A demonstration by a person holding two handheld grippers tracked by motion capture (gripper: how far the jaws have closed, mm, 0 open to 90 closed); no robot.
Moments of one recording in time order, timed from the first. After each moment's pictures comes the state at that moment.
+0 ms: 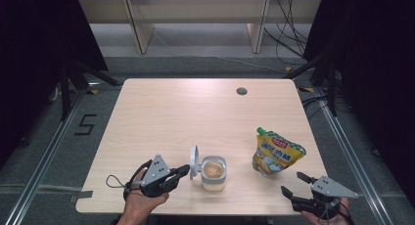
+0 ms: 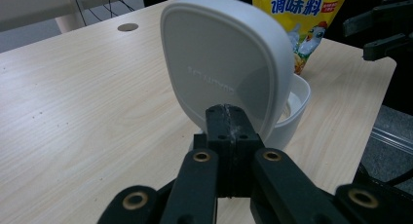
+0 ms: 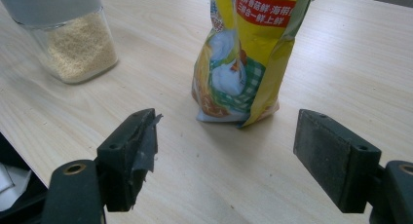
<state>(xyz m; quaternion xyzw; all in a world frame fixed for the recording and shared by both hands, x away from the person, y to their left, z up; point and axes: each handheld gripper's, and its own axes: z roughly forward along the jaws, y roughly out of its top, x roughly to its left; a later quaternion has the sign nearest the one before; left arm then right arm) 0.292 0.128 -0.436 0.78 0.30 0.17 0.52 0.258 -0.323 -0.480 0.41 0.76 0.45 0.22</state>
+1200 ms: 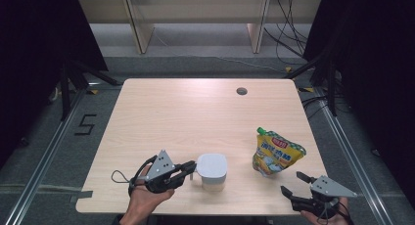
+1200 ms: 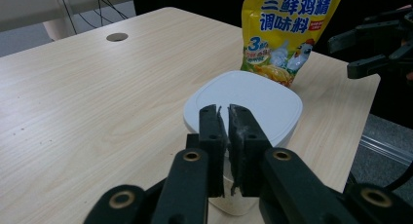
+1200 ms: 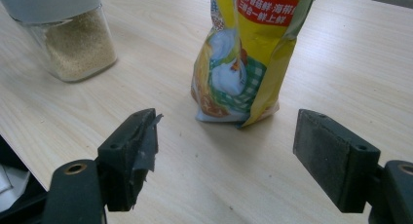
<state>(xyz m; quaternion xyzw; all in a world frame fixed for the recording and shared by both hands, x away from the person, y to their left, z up) 0.299 0.120 -0.428 0.78 0.29 0.16 0.53 0.262 -0.324 -0.482 0.39 0.77 0.45 0.23</state>
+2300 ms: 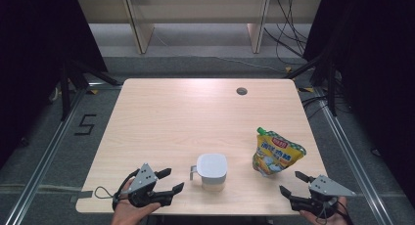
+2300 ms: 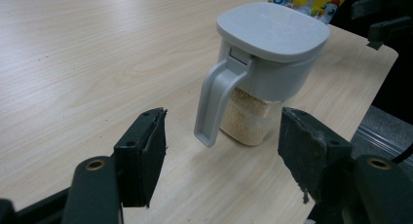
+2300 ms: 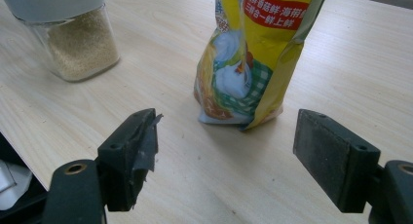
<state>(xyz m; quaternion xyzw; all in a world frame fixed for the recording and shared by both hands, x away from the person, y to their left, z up) 0.275 0.160 -0.462 0.77 0.35 0.14 0.51 0.263 -0.320 -0.481 0.40 0.77 0.45 0.22</state>
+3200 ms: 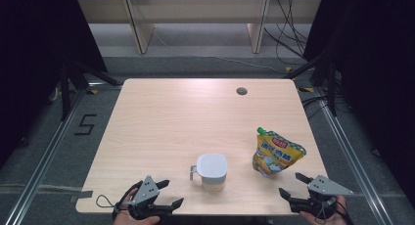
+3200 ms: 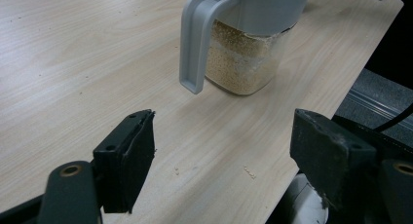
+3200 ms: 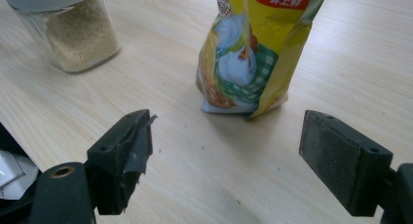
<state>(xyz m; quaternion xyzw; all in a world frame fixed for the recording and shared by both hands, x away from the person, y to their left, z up) 0.262 0.162 -0.488 0.81 0.33 0.13 0.47 0.264 -0.320 -0.484 0.40 0.78 0.44 0.21</state>
